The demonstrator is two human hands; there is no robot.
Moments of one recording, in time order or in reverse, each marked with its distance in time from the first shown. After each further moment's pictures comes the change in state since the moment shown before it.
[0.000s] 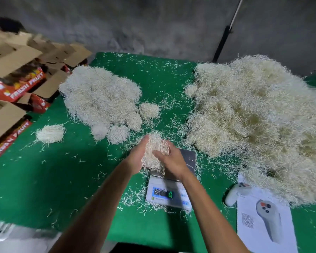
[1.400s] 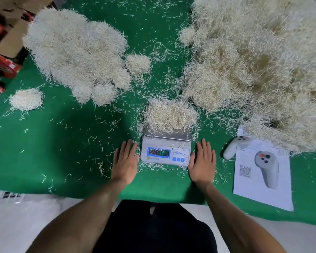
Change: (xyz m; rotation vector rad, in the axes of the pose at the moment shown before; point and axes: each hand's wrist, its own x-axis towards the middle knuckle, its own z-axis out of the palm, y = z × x) left_hand -0.009 -0.220 -0.040 1.493 0.238 0.244; right_hand -0.086 0.232 -0.036 -0.965 0.450 0.101
